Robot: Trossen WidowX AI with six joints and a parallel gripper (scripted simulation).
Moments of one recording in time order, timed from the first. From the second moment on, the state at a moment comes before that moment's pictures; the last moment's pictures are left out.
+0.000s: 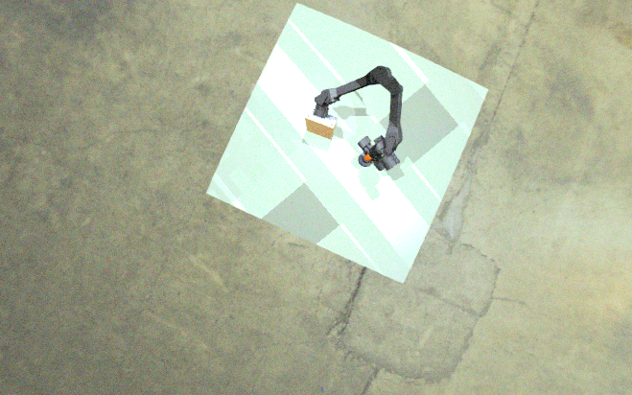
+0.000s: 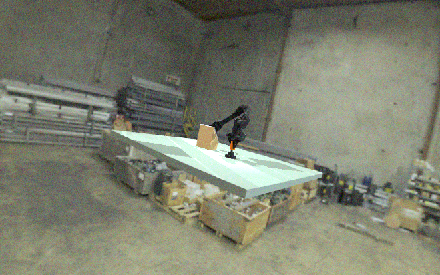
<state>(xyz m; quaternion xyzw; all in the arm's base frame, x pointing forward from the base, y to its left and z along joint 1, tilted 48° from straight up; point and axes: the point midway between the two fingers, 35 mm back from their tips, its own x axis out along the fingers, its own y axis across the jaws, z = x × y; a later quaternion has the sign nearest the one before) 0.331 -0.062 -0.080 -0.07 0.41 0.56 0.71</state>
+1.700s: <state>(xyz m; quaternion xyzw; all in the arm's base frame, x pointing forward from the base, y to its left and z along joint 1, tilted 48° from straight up) 0.330 -0.061 -0.083 -0.15 0.35 0.60 0.70</state>
